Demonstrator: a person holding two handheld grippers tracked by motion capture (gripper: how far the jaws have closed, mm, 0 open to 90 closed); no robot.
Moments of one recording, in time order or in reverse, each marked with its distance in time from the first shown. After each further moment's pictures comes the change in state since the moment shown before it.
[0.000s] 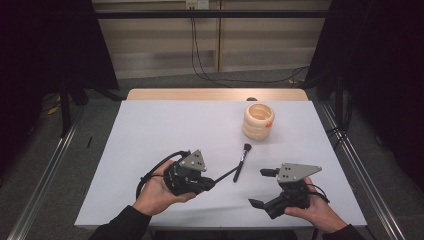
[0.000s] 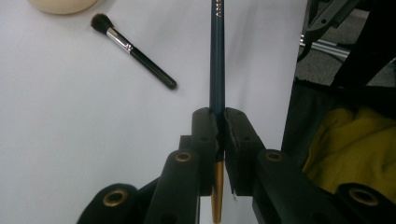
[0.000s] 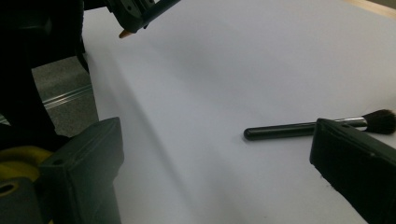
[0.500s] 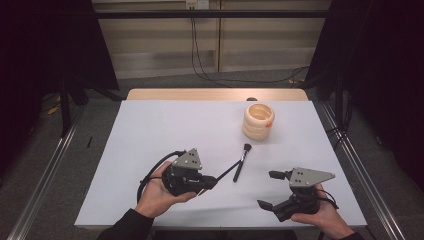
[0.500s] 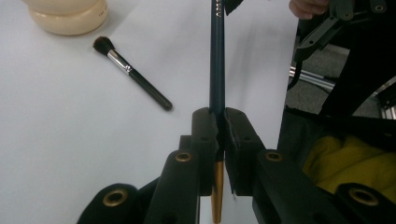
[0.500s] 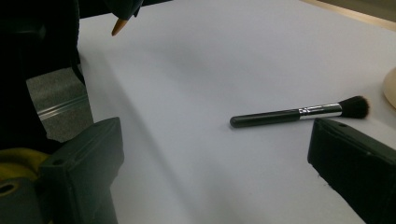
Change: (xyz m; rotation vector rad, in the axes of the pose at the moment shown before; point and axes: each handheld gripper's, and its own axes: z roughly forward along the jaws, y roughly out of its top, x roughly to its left) left arm 0.001 -0.005 -0.001 -0.114 -0.004 -0.056; right arm -0.003 -0.020 -0.017 -0.056 -0.046 0.009
